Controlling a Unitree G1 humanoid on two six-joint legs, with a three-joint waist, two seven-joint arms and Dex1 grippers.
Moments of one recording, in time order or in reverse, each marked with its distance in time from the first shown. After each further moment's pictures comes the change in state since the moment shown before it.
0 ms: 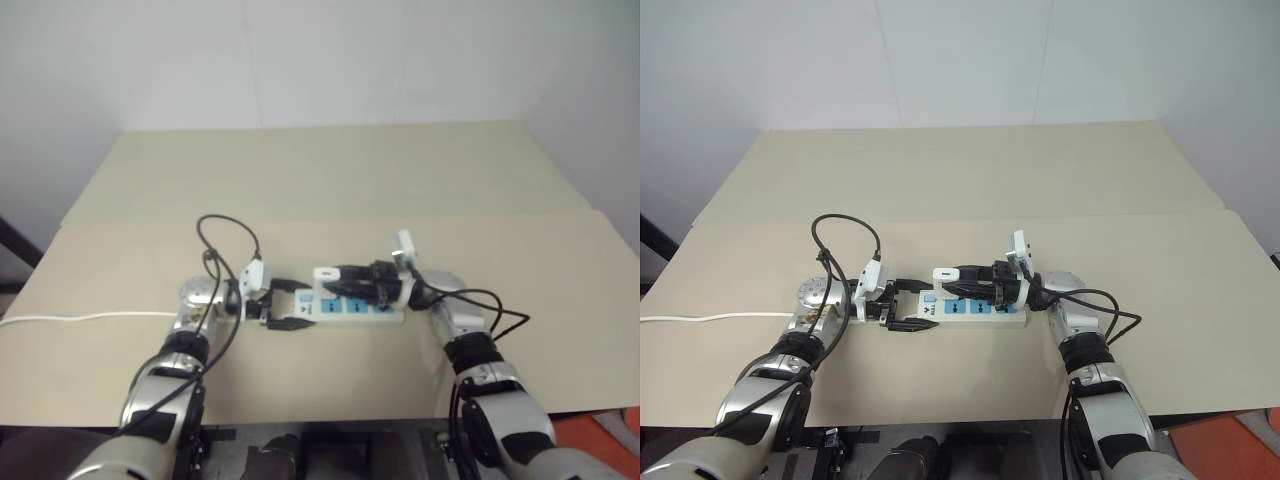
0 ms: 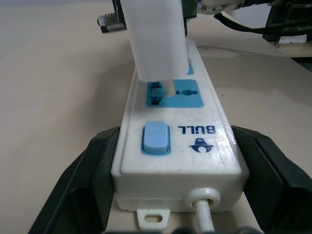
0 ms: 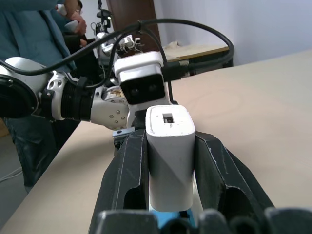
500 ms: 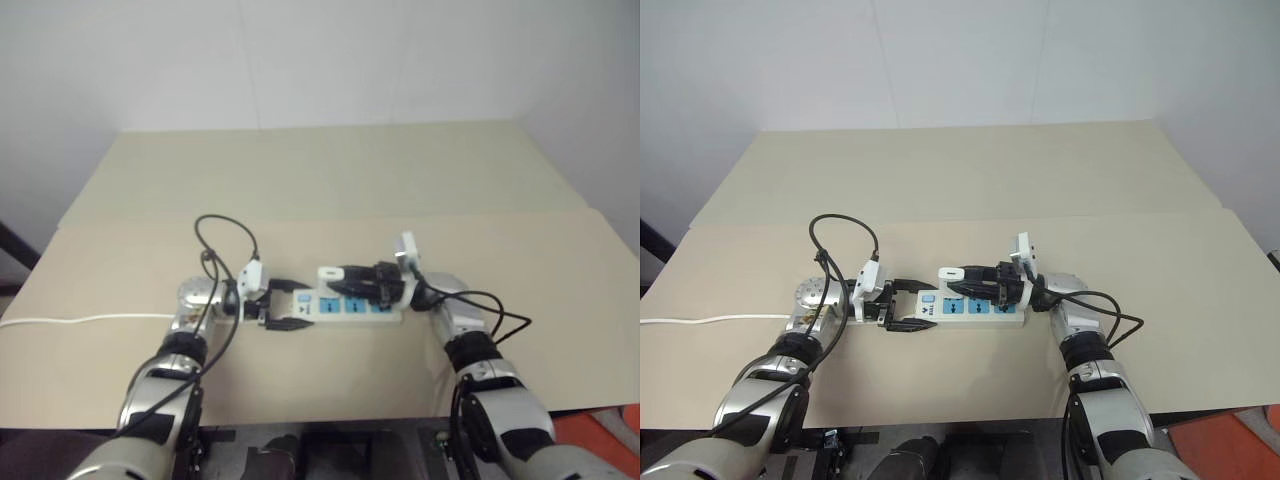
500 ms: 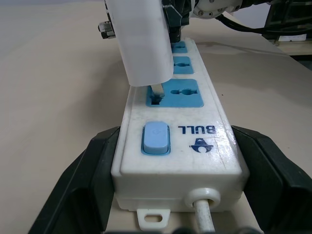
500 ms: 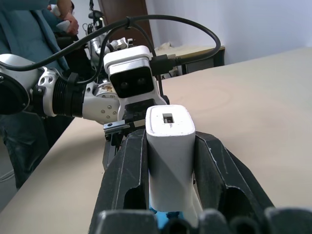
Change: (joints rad) left arm 0.008 0.008 0.000 -0.015 -0.001 0.006 -0.001; right arm -0.024 -0.001 -0.026 0.081 -0.012 -0.064 0.017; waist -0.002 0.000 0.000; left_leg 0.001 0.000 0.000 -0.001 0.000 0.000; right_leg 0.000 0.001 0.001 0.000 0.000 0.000
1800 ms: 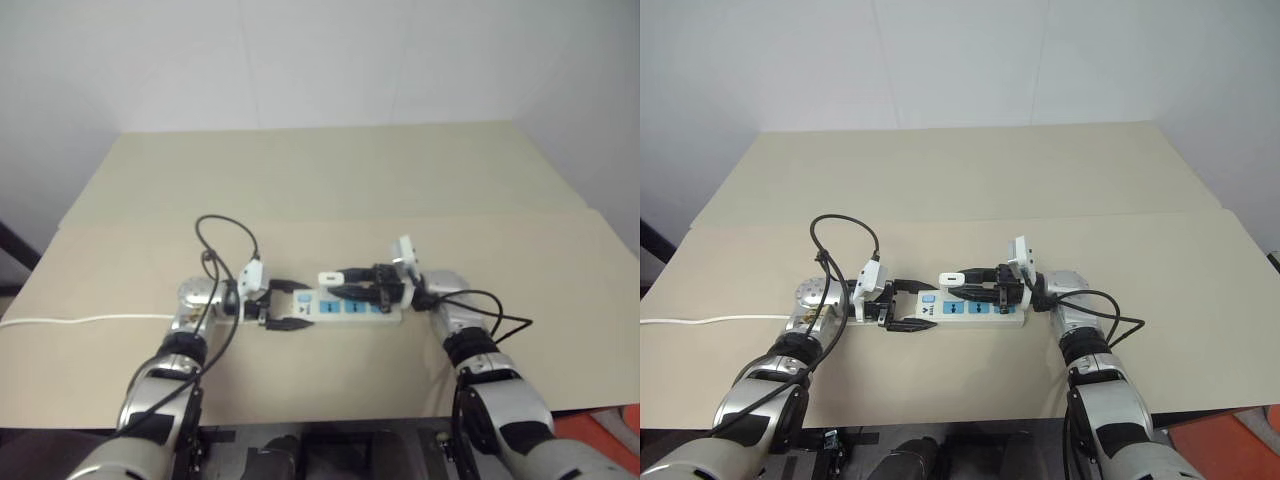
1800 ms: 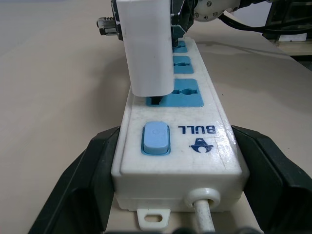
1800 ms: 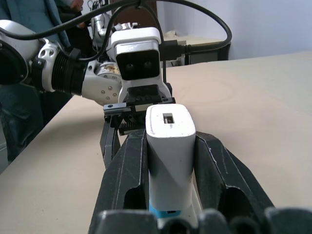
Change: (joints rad) left arm 0.001 0.002 -0.001 -0.005 0.000 0.015 0.009; right arm -0.042 0.000 0.000 0.115 -0.068 -0.154 0.047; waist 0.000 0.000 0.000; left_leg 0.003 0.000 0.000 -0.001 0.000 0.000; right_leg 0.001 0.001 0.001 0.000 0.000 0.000
